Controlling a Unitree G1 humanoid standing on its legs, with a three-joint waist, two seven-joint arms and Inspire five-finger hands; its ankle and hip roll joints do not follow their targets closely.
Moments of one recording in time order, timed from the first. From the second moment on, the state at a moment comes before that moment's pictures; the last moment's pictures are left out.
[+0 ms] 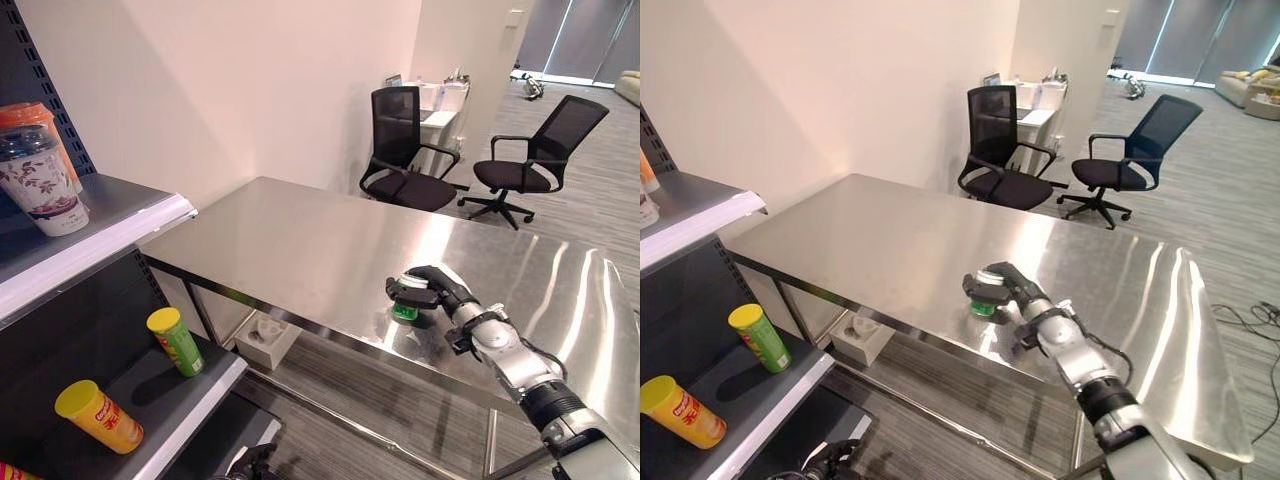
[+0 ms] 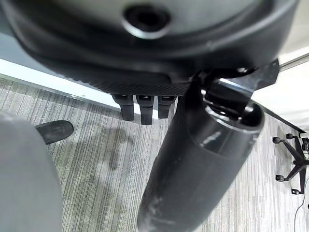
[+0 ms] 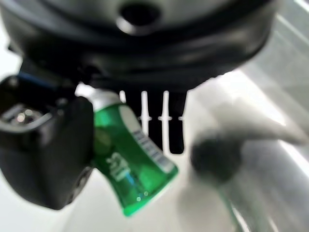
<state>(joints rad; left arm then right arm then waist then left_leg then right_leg) 0.02 0.16 -0.30 1.16 -0.06 -0.10 0.03 -0.41 -0.67 0.39 0.45 0.21 -0.02 0.03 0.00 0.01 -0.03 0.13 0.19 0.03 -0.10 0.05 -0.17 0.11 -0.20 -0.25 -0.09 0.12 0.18</state>
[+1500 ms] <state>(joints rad) -0.06 0.21 -0.22 1.16 0.00 -0.12 0.10 -0.03 -0.62 0.34 -0.33 0.18 -0.10 0.07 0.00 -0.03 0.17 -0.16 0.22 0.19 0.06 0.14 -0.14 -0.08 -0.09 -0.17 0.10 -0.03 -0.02</state>
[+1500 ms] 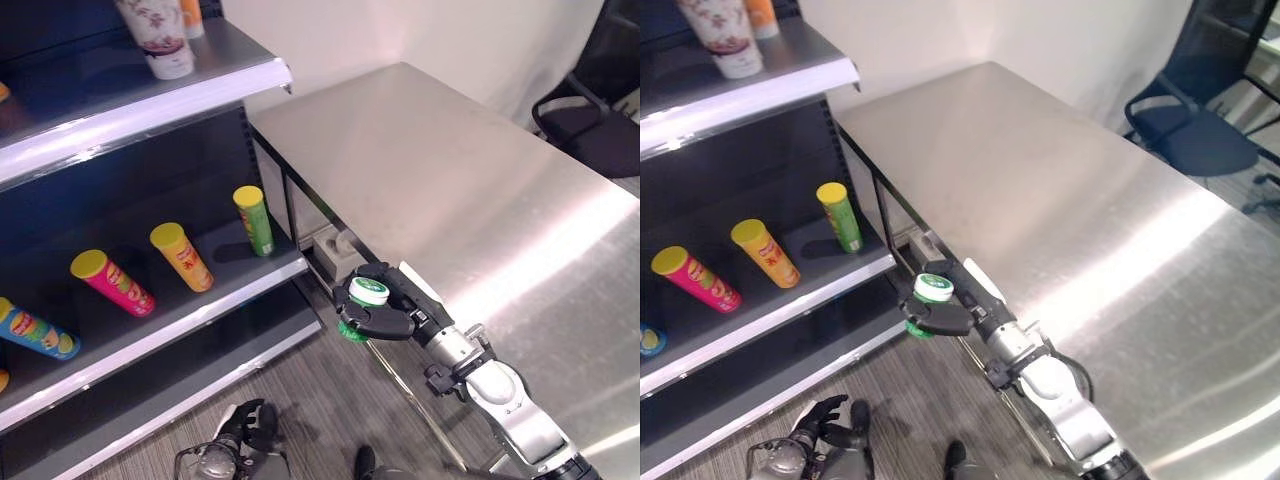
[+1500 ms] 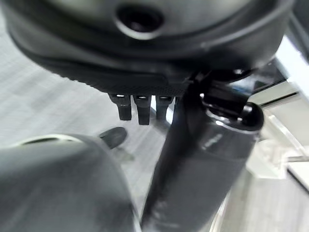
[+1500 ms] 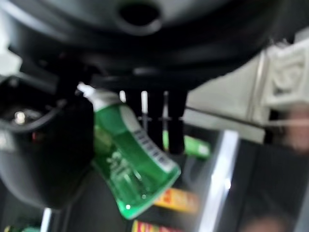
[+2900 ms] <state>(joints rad) -0.07 0.19 -0.26 1.16 0.09 -0.11 0.14 0.13 -0.58 0.28 -0.41 0.03 -0.20 -0.05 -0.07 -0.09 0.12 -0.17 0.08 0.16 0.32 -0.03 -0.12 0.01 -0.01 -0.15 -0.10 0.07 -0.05</state>
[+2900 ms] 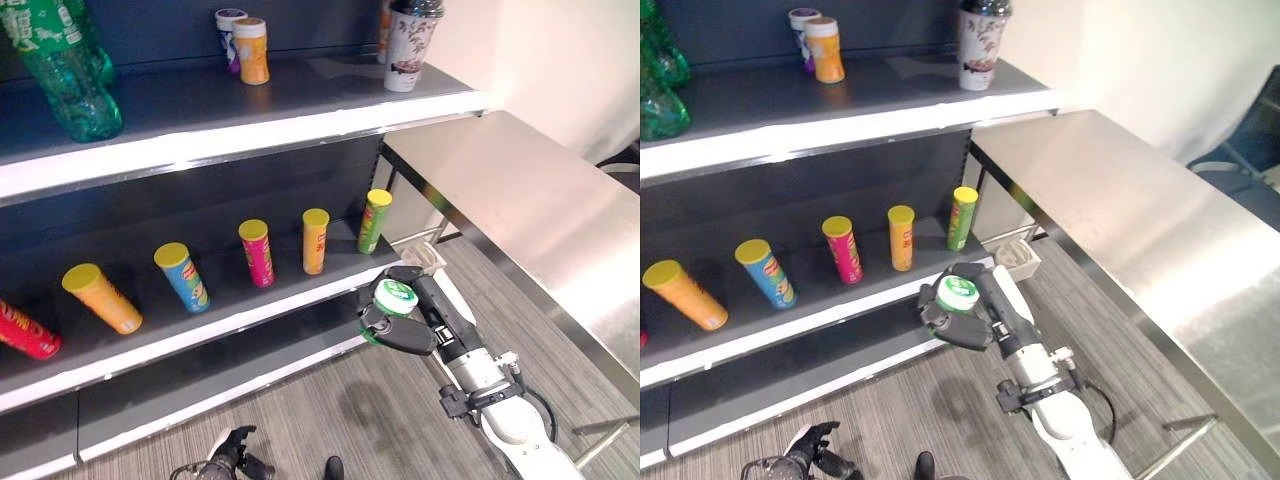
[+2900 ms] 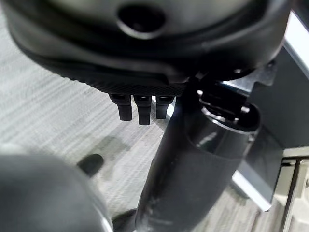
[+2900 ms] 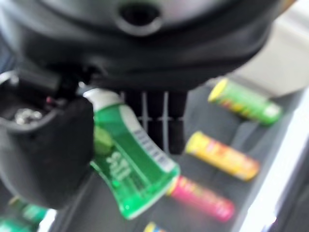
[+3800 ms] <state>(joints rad) -0.01 0.20 -0.24 1.20 0.12 -0.10 0.11 0.12 -0.66 0.05 -0.54 0.16 -0.23 0.00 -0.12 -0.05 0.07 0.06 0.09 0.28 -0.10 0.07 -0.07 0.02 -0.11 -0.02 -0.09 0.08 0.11</state>
